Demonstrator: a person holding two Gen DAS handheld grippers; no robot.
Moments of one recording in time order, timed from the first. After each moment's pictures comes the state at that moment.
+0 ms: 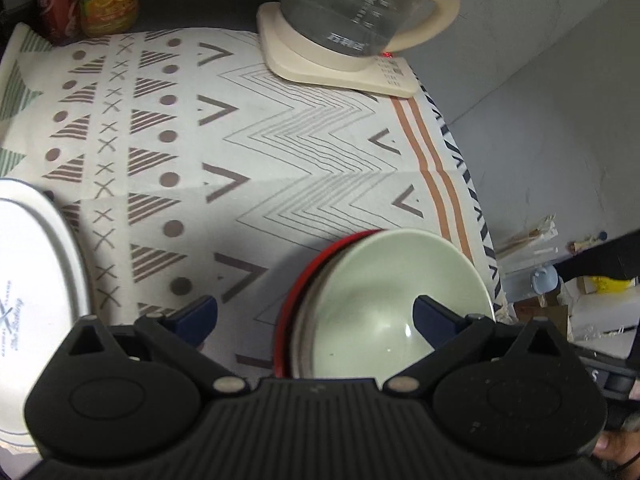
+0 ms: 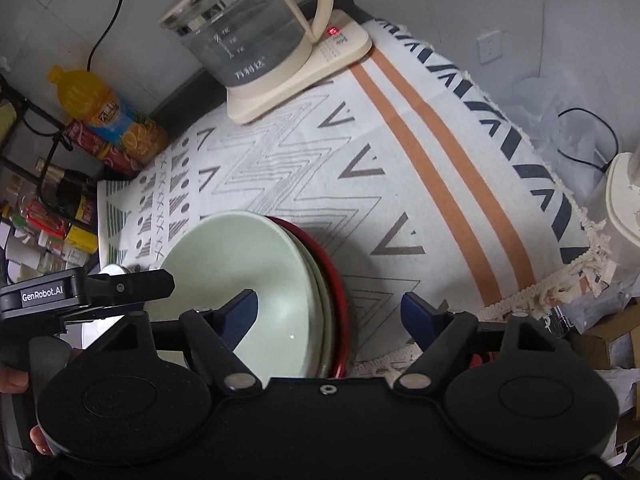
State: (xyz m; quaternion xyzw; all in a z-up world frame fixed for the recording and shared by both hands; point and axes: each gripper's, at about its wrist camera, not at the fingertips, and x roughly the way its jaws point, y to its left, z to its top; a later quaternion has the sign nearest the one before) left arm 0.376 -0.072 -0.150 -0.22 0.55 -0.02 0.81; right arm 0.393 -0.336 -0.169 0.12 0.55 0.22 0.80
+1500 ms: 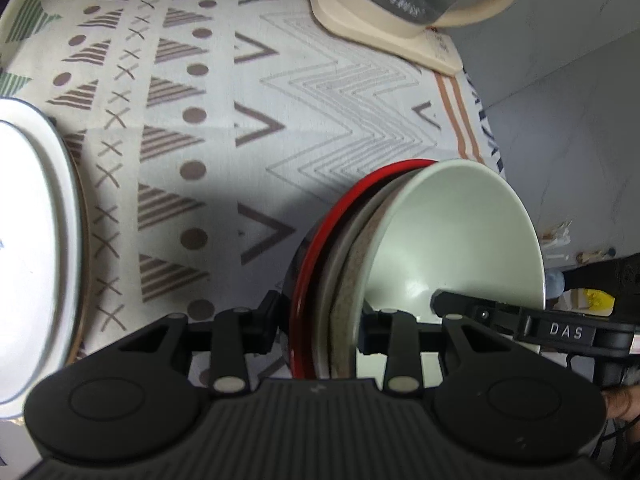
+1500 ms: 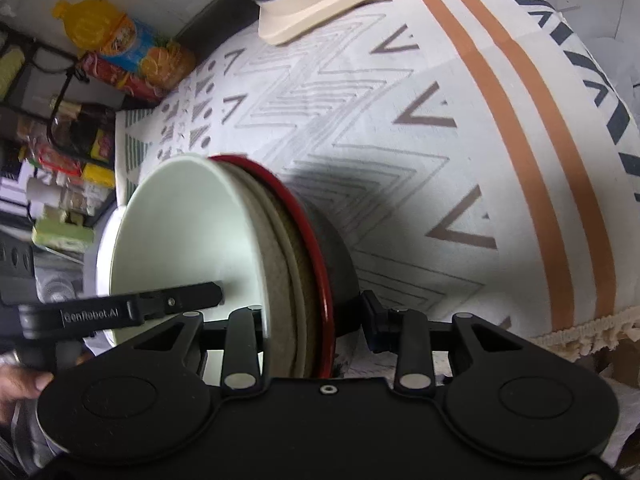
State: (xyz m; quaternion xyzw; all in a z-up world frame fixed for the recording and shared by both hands) left arm 0.367 -0.050 -0.189 -0.28 0.58 0.01 0.77; right arm 0.437 -0.301 -0.200 0.11 0.63 0.30 0.71
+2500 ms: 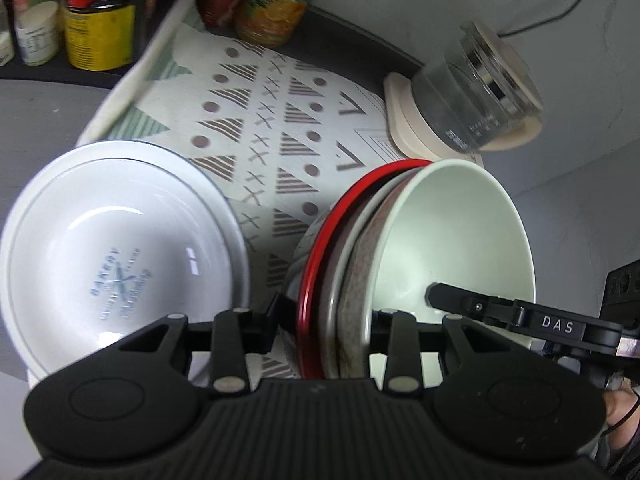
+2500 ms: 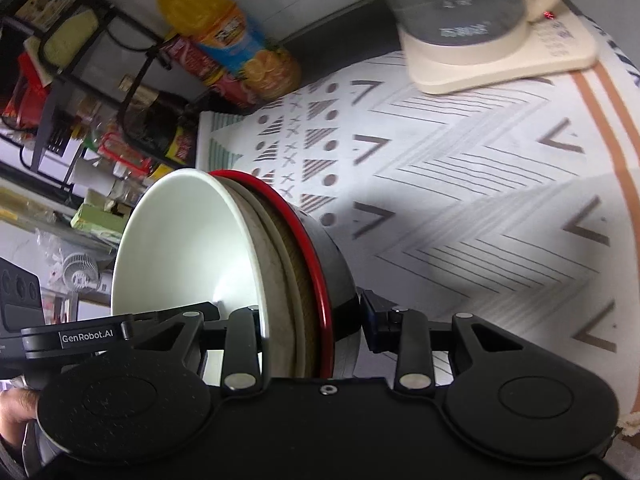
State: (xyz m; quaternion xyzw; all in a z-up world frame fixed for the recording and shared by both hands) left arm 0.310 0.050 -0.131 -0.34 0.50 0.08 0.80; right arm 0.436 -0.185 -0.139 0.07 0.58 0.38 0.72
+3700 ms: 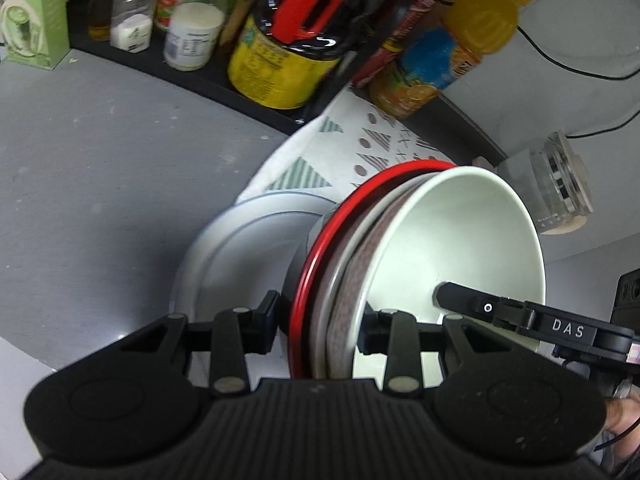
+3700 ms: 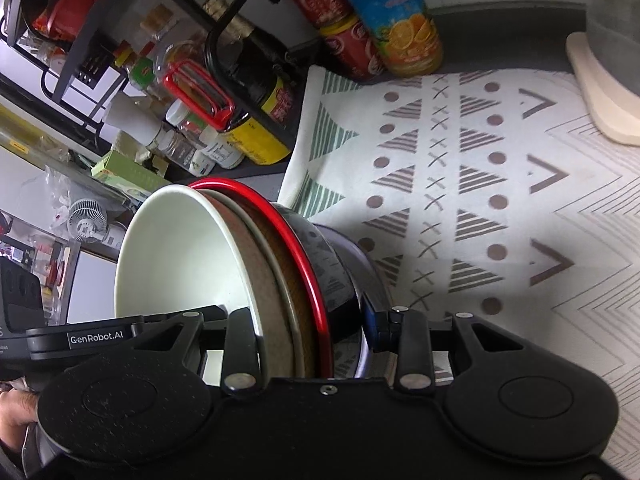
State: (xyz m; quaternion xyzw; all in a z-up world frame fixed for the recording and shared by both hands) left arm 0.226 0.174 -0.142 -0.39 0.45 0.16 0.78; right arm 0.391 -0.030 -0.129 0.00 0.57 0.44 0.69
